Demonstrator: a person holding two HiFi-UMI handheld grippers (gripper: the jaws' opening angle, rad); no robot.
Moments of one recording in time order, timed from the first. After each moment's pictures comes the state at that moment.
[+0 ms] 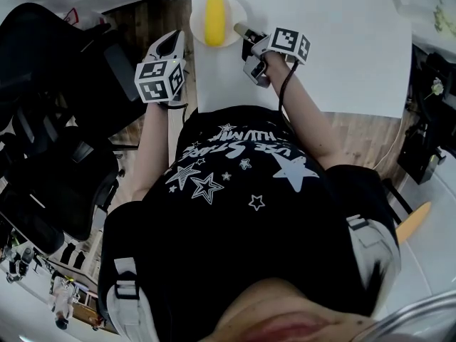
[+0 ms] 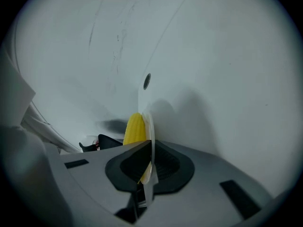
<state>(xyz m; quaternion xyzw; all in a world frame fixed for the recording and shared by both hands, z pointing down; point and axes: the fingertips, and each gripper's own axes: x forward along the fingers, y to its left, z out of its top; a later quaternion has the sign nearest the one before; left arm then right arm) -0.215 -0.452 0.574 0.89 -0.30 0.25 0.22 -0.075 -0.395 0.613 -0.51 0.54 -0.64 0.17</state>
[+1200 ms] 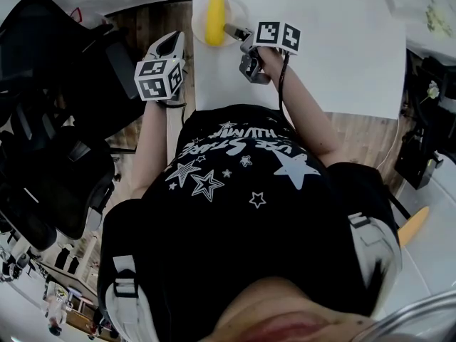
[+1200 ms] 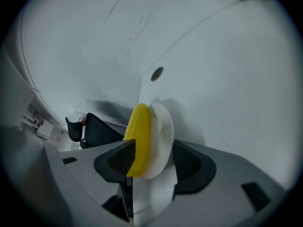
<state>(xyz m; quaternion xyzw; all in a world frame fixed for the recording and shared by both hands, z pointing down) -0.222 -0.441 0.560 0.90 -0.30 0.24 0.21 -0.089 -0.393 0.602 -0.54 0.58 -0.61 0.02</state>
